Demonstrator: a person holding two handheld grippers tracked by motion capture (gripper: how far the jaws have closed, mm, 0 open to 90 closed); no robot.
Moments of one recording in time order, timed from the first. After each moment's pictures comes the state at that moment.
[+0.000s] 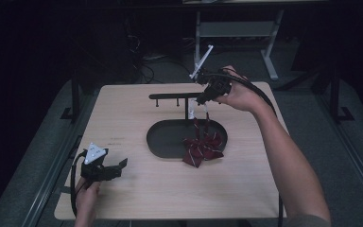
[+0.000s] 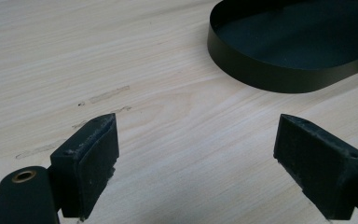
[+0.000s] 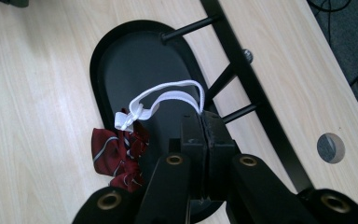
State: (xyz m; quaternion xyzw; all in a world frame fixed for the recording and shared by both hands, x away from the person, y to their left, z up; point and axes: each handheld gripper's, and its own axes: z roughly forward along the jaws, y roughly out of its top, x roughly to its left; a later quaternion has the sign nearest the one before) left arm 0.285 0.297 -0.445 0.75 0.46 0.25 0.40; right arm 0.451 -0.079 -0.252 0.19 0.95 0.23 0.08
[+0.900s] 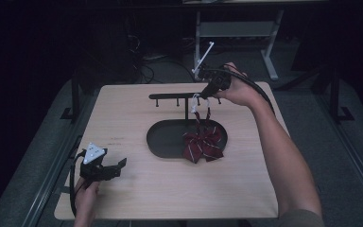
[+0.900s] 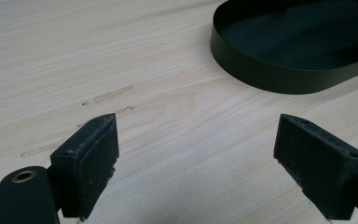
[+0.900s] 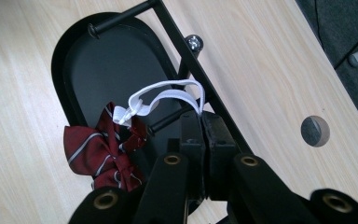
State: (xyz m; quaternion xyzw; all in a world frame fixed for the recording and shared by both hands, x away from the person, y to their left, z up) left arm 0.285 0.299 -0.445 0.75 0.46 0.26 0.41; right arm 0.480 -0.084 -0.263 0.23 0.95 0.20 0.09
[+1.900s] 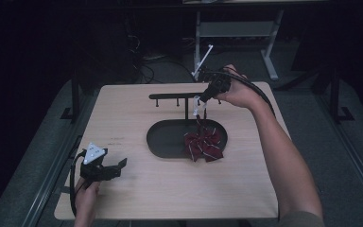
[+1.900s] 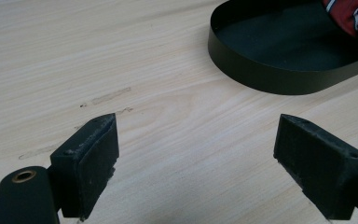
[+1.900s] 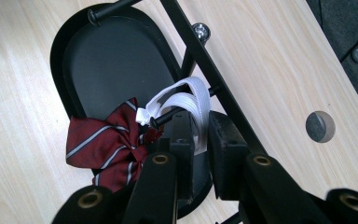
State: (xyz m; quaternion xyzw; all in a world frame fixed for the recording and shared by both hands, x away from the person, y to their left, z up) left arm 0.285 0.298 -0.443 0.75 0.46 0.26 0.40; right arm 0.477 -0.084 -0.268 0.23 0.95 0.20 0.09
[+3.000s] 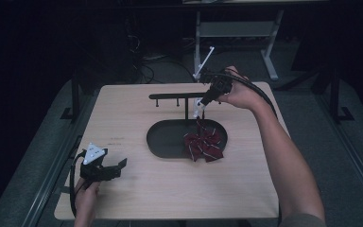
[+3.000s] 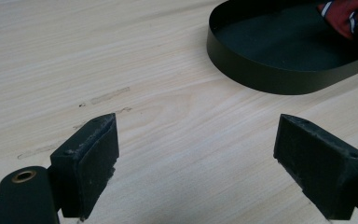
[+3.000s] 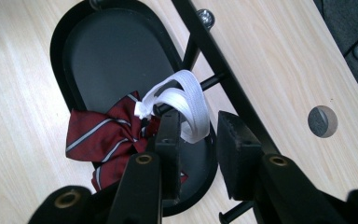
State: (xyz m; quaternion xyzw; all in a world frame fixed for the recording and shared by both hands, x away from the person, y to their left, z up) left arm 0.284 0.297 -0.443 0.75 0.46 0.25 0.41; right arm 0.474 -0.087 -0.271 0.23 0.95 0.19 0.09
